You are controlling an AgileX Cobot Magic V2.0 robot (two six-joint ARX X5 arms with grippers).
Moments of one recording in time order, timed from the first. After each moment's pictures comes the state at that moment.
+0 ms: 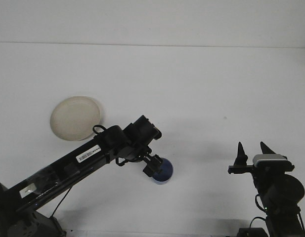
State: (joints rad) left arm -0.86 1.63 1.55 -0.98 0.03 -0.13; right arm 0.03 0.44 0.56 -0.34 -0.05 0.06
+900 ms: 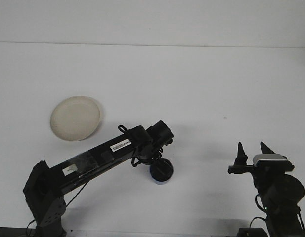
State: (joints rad) left arm -0.87 1.85 1.55 -0.93 0.05 -0.14; right arm 0.03 0.44 0.56 -0.34 -0.05 0.06
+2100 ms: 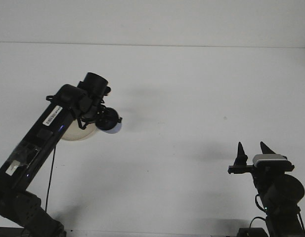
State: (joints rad) left arm -0.33 1.69 1.75 -1.15 -0.06 -0.08; right arm 0.03 0.44 0.56 -0.34 -0.05 0.06
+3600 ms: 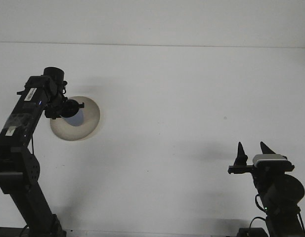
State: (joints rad) left arm 0.06 1.95 1.74 -1.03 -0.10 -0.07; right arm 0.03 0.44 0.56 -0.34 -0.05 0.06
